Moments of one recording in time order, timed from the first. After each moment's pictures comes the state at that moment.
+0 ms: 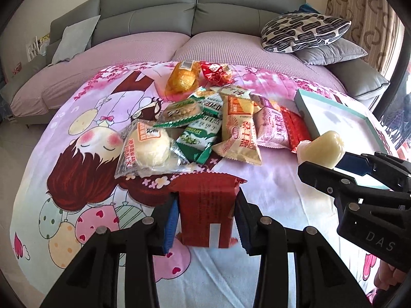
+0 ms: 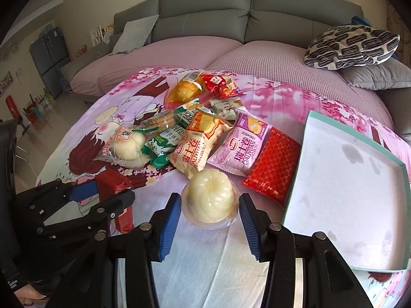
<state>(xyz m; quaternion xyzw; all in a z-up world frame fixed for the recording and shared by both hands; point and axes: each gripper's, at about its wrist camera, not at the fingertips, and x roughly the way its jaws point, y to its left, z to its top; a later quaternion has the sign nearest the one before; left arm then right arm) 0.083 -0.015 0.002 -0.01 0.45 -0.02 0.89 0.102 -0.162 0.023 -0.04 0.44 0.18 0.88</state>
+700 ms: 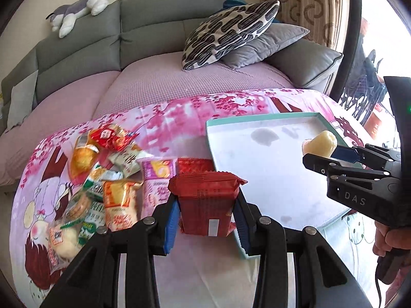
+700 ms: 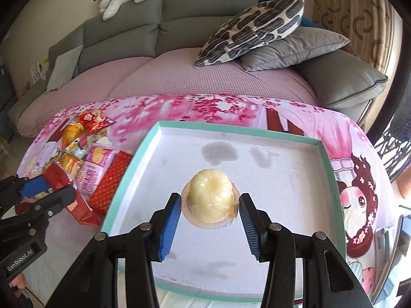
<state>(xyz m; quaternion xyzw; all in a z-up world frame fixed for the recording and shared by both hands) 0.151 -0.165 0.040 0.07 0.41 -0.15 0.90 0.148 -0.346 0.031 0.01 0.43 0.00 0.90</state>
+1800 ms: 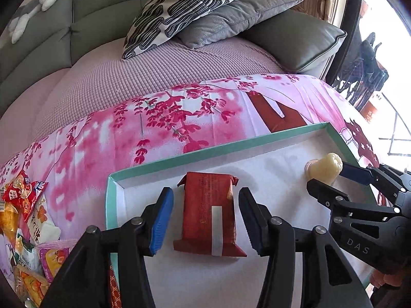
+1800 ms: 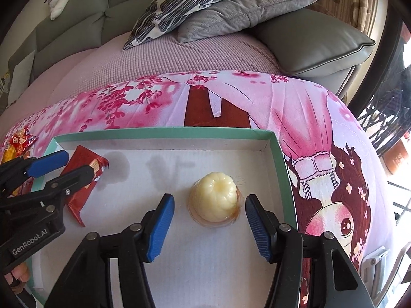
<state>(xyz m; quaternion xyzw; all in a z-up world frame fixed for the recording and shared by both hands) 0.271 -0.289 -0.016 0.09 0.46 -0.20 0.86 0.224 -0.445 -0.013 0.03 0.48 -0.07 0.87</state>
